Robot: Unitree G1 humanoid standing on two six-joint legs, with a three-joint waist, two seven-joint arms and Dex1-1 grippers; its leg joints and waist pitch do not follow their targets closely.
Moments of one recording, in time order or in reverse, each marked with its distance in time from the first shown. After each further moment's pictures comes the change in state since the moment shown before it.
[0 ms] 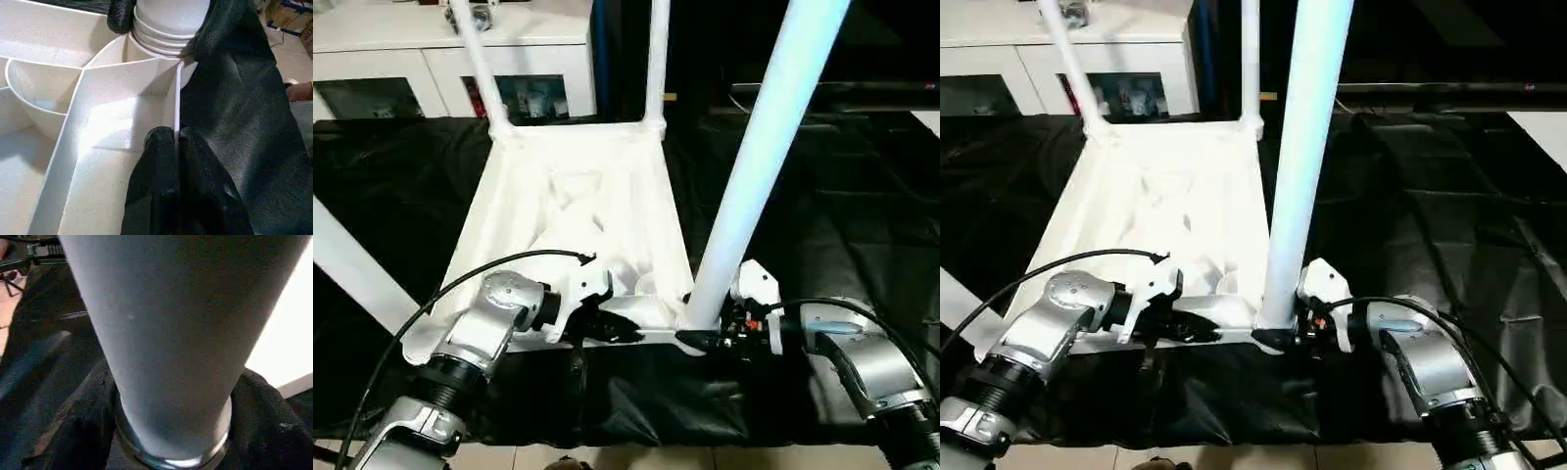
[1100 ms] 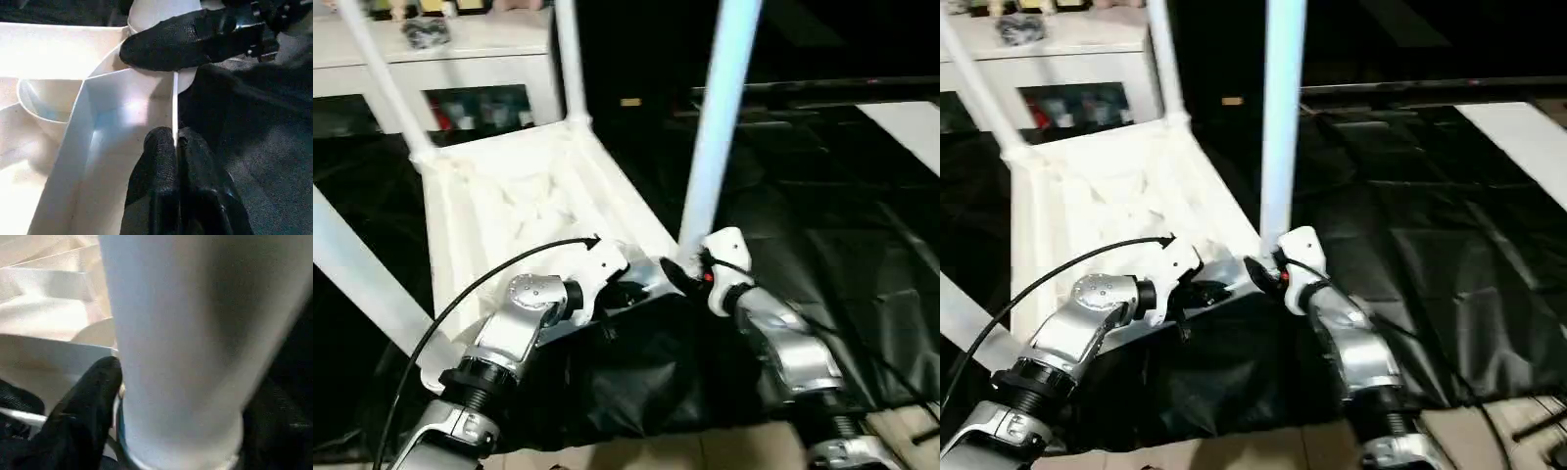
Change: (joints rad) left arm 0.005 -0.162 0.054 -0.007 0.085 0.068 0.389; right arm -0.085 0.339 -0.114 0.185 -0.134 -0.015 -0.646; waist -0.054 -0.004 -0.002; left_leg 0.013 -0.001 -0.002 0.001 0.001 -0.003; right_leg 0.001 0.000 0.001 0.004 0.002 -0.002
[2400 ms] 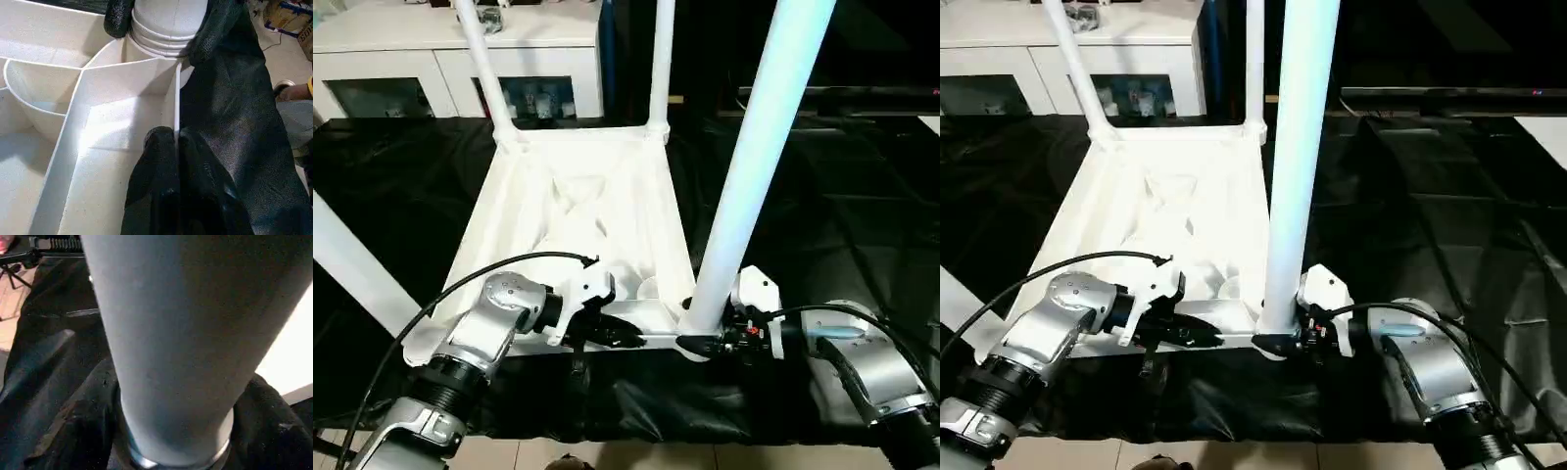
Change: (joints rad) left arm 0.002 0.153 -0.068 -0.013 -0.092 -0.046 -0.383; right arm 0.104 -0.339 0.122 -0.187 0.127 -0.028 0.627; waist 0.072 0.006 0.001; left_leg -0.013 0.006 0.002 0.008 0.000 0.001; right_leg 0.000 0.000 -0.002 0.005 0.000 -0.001
